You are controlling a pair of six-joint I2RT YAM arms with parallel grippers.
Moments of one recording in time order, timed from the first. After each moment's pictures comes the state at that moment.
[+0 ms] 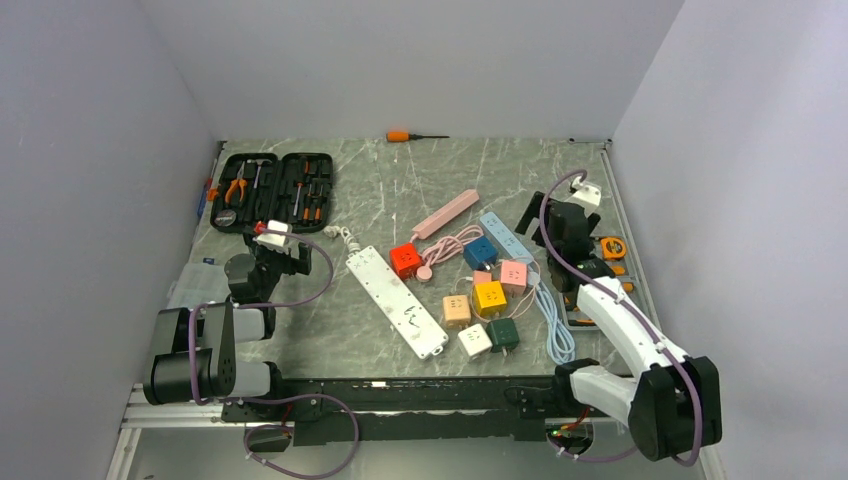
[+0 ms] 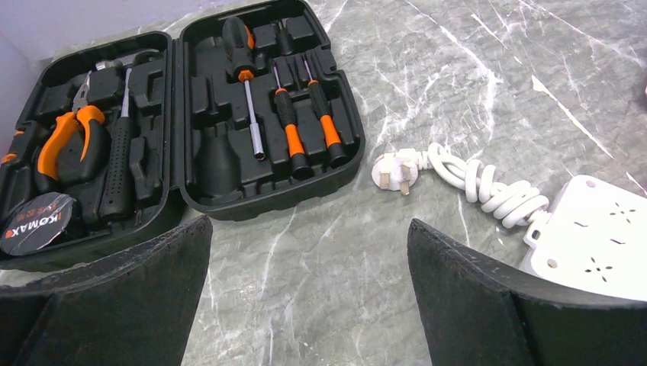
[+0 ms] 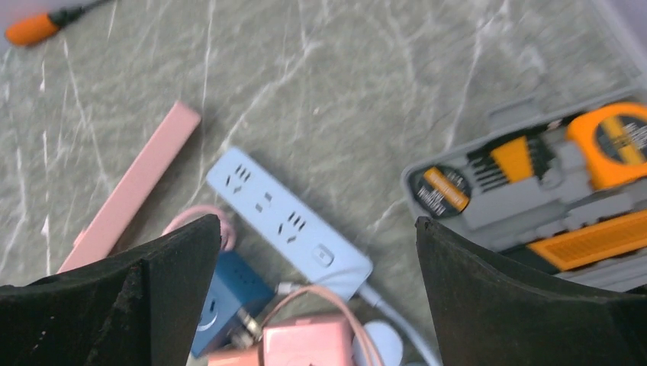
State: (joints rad) left arm 0.12 1.35 0.18 1.08 0.35 0.17; right arm 0.22 1.08 0.66 -0.05 0.34 0.45
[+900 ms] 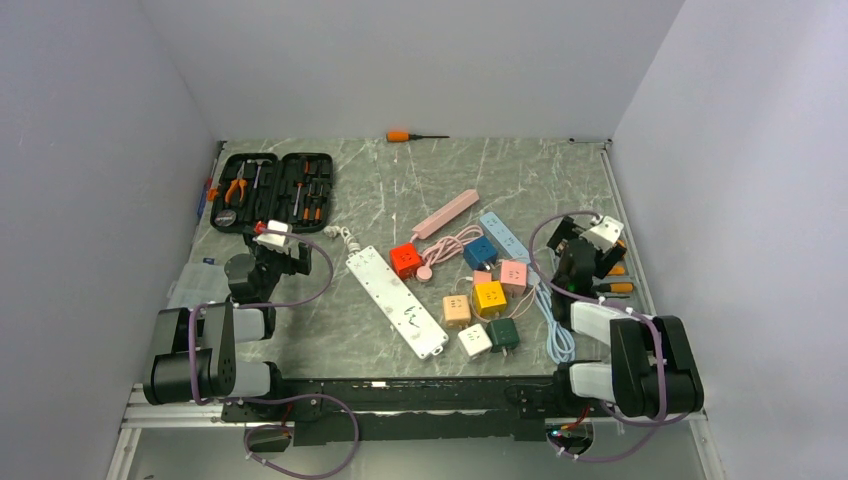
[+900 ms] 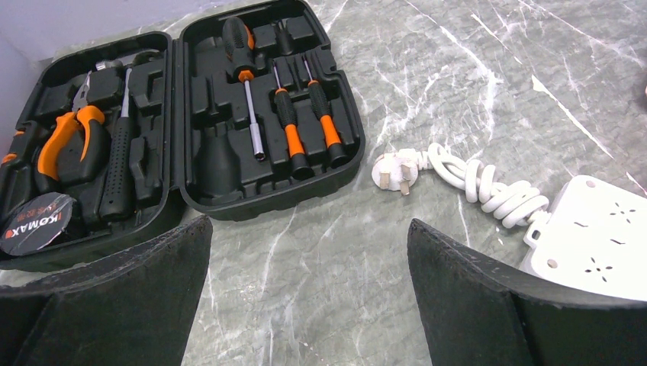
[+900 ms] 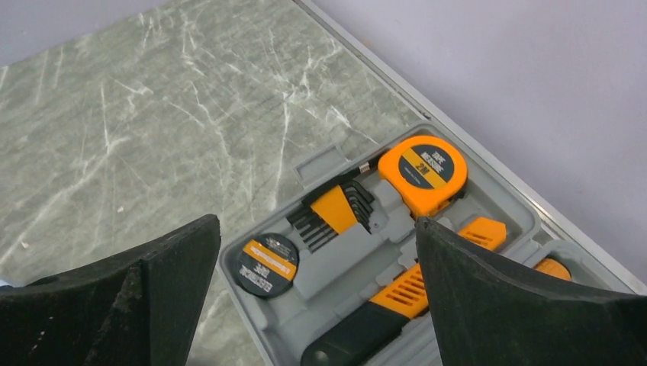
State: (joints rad) left arm 0.12 1.35 0.18 1.08 0.35 0.17; right arm 0.06 1.26 0.30 0.77 0.63 0.20
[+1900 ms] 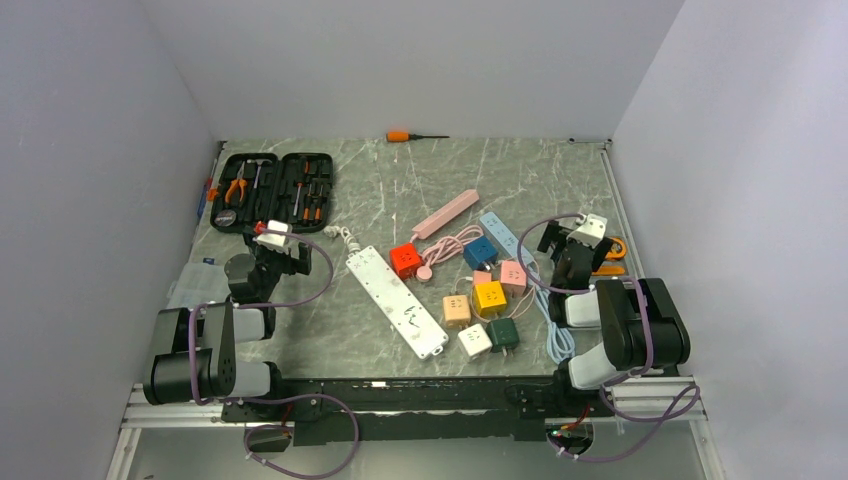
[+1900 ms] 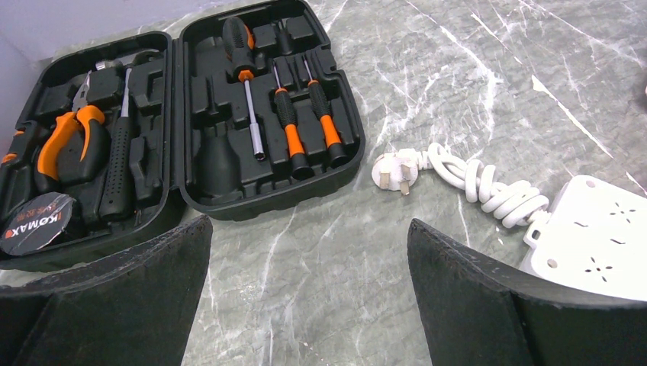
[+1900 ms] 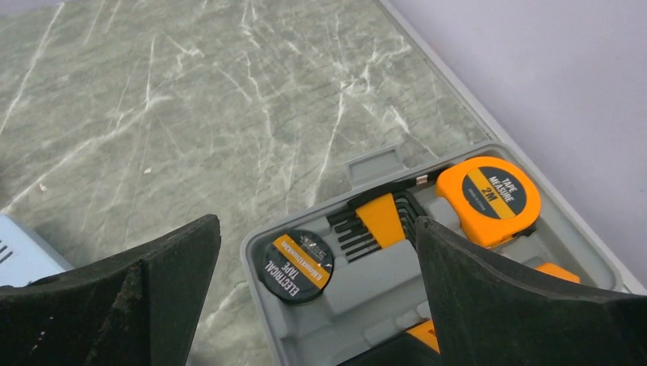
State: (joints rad) left arm 0.12 1.35 0.18 1.08 0.35 0.17; right arm 0.03 1.50 0.24 1.12 0.42 0.07
